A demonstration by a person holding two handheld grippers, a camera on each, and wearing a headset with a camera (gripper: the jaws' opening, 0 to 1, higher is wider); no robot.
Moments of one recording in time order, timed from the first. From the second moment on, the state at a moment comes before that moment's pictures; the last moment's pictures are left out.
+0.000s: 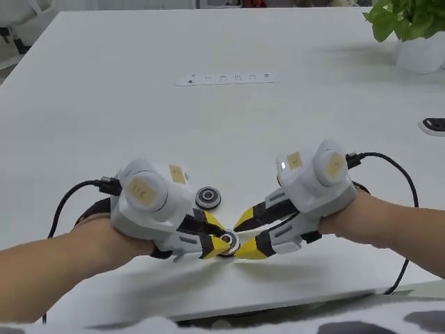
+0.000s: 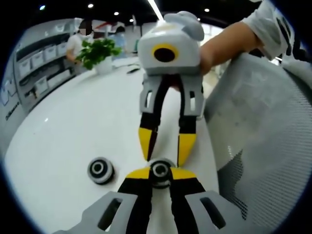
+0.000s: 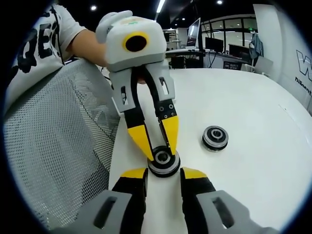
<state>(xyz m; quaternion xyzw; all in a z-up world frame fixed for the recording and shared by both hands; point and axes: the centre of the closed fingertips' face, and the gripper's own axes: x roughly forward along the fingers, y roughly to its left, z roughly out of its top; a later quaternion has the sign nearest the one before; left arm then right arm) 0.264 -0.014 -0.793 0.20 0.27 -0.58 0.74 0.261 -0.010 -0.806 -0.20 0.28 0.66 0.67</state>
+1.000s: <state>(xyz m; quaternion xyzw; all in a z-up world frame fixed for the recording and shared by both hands) 0.263 -0.014 -0.794 0.21 0.26 -0.57 0.75 0.259 -0.005 -0.809 -0.21 0.28 0.66 0.67</state>
